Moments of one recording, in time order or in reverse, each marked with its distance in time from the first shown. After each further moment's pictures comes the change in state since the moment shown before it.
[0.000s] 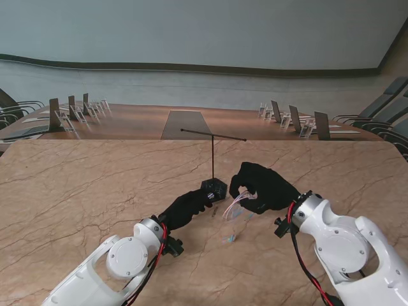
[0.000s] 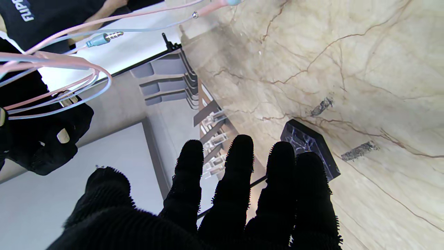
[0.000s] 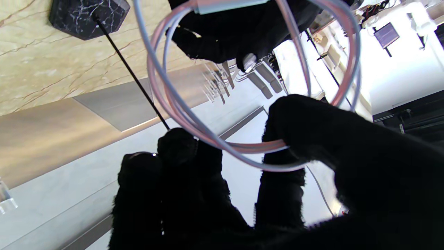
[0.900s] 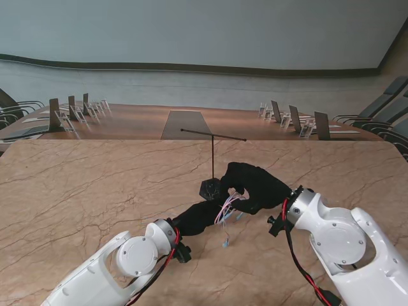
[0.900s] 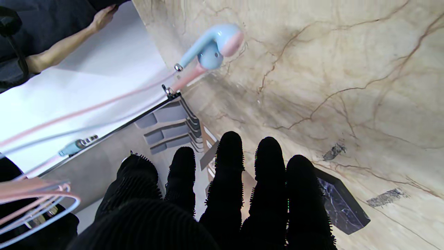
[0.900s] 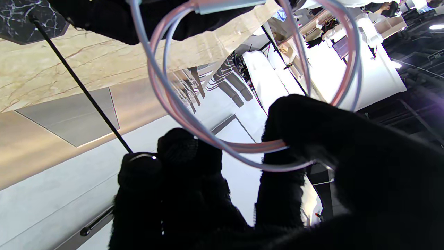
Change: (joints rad) left arm -0.090 0.019 0.121 0.033 0.074 -0.010 -0.087; right arm 0.066 0.018 -0.051 0.014 0.105 -0.059 0.069; left_hand 0.239 -0.033 -0.003 0.000 -0.118 -0.076 0.049 0.076 -0.019 -0.105 0.166 0.200 0.016 -0.110 0.220 0.221 -0.026 -0.100 0.144 0.235; right_hand 0.000 0.000 0.000 0.000 0.000 0.005 0.000 0.000 0.021 0.000 0.000 -0.019 0.003 -0.001 -0.001 0.004 0.006 -0.002 -0.001 0.050
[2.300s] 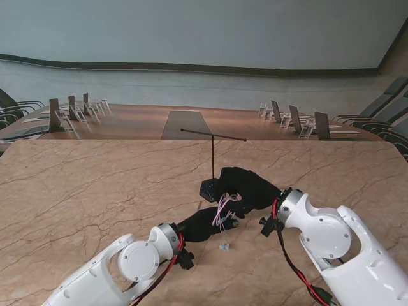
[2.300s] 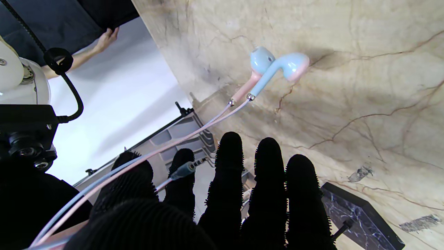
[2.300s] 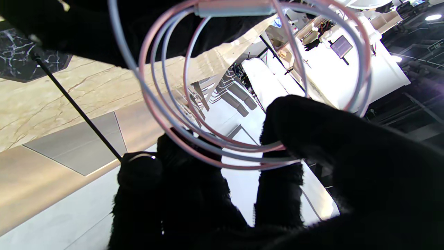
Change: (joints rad) left arm -0.009 0.014 0.043 -0.009 0.017 -0.053 -0.015; right arm 0.064 -0.004 -0.083 0.091 0.047 0.033 0.006; left_hand -0.030 -0.033 -0.010 0.000 -0.023 -0.003 0.014 -0.010 -0.001 -0.002 -0.025 -0.041 -0.001 -0.015 -0.078 -0.037 0.002 -0.002 -0.084 -0.032; right_hand 0.011 0.000 0.005 0.000 0.000 0.022 0.001 0.000 0.011 0.000 0.000 -0.036 0.012 0.000 0.000 -0.029 0.016 0.000 0.000 0.000
